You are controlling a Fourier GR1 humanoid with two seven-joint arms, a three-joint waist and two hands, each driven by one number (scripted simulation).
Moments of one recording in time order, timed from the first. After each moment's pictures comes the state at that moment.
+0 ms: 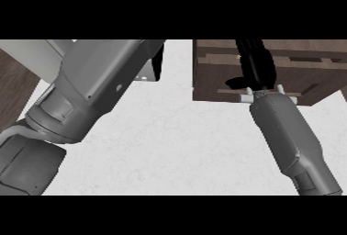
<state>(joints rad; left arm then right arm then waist) -1.55 0.13 -0.28 -0.42 0.54 0.58 0.09 -0.78 -0.18 0.04 -0.81 1.03 -0.49 -0.05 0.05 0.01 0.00</state>
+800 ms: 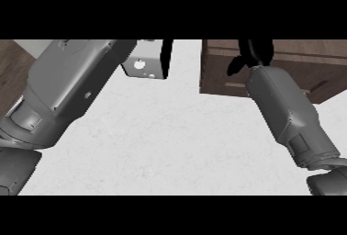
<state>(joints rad) -1.38 0.24 -0.31 -0.65 0.51 0.53 0.19 -1.09 -0.19 -0.06 -0.40 1.07 -0.64 -0.08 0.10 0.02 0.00</state>
